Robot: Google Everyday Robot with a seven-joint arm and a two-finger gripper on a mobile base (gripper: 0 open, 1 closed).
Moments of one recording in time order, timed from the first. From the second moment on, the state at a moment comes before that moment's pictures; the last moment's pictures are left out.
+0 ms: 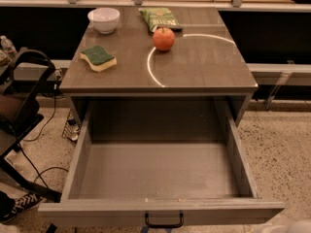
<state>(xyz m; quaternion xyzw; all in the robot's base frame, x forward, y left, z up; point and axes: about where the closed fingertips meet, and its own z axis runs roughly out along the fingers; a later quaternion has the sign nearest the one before) 0.235 -0.230 0.617 -0.74 0.67 -0.02 0.11</state>
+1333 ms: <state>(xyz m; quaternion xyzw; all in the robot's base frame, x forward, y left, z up) 0.372 -0.134 0.634 -0.80 0.57 -0.06 0.17</state>
